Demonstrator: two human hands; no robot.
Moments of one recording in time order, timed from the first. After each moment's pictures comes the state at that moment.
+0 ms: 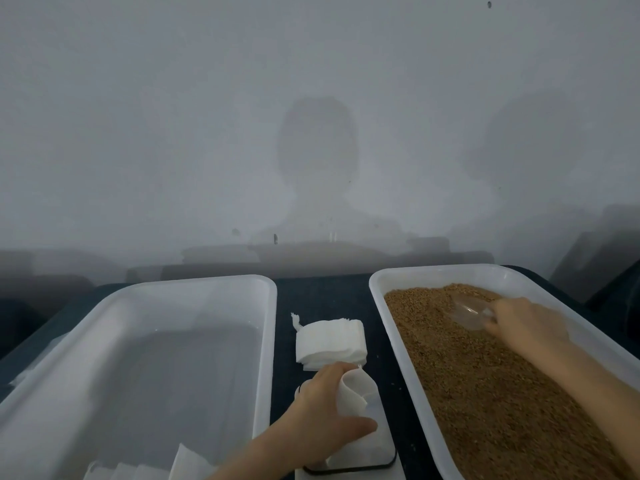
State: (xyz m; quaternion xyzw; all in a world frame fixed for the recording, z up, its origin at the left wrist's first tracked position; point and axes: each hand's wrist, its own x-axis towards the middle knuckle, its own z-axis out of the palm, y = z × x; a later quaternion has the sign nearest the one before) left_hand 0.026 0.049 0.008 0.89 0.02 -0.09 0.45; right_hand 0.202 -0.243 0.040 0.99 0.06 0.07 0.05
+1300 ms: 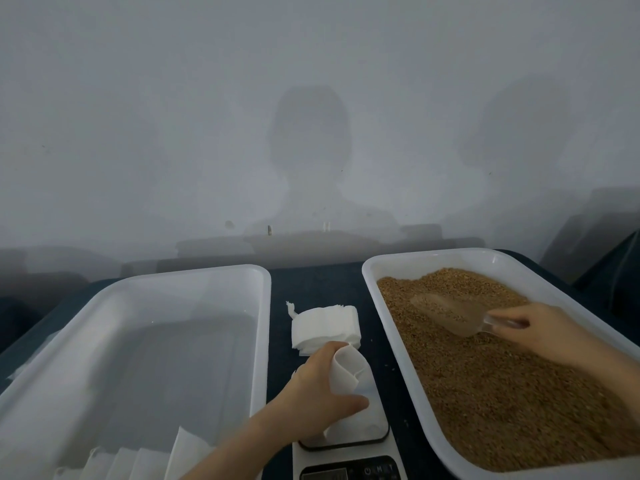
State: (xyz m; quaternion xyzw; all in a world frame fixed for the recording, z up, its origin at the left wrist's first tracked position) left_hand 0.024 0.051 0.007 0.90 -0.01 -0.06 0.44; right_hand 0.160 -0.286 0.037 0.96 0.10 -0.03 -0.24
